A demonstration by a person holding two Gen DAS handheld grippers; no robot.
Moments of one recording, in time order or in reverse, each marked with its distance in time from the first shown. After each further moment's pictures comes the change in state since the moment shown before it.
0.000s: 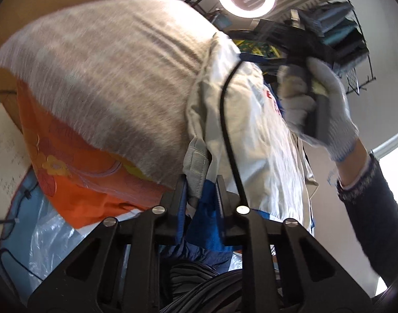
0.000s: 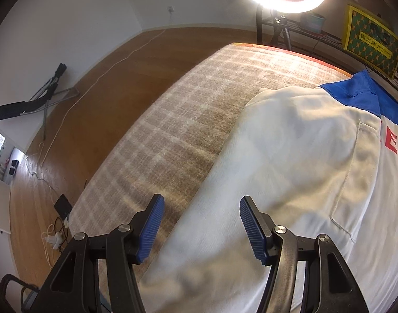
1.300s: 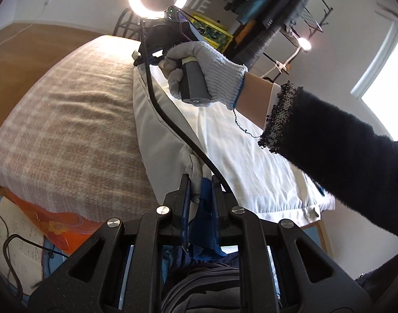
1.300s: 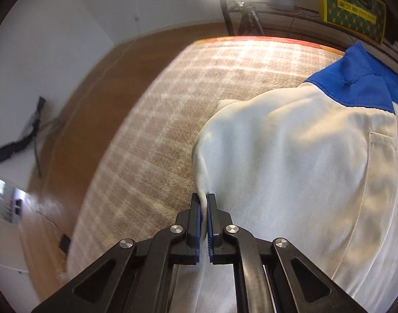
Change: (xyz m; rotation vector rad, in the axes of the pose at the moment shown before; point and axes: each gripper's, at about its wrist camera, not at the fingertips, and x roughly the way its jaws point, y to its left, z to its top) left arm -0.008 -0.142 0.000 0.422 0.021 0.024; right arm 0.030 -0.060 0.039 0.200 -0.033 0.057
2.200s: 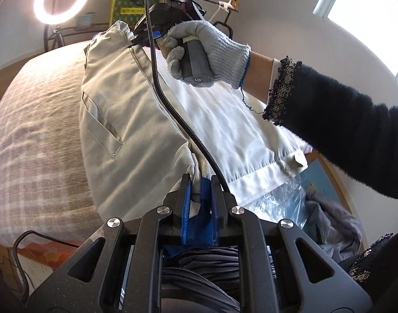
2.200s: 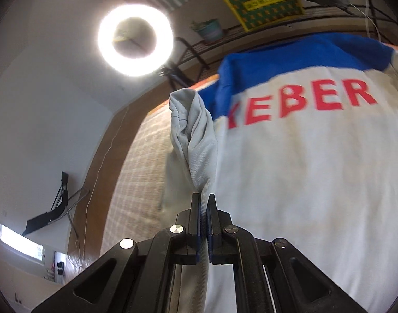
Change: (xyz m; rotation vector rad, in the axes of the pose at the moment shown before) left arm 0.067 -0.136 -0.017 0.355 0.252 -0.044; right arm -0.133 -0.195 -0.060 0.319 -0.210 0.119
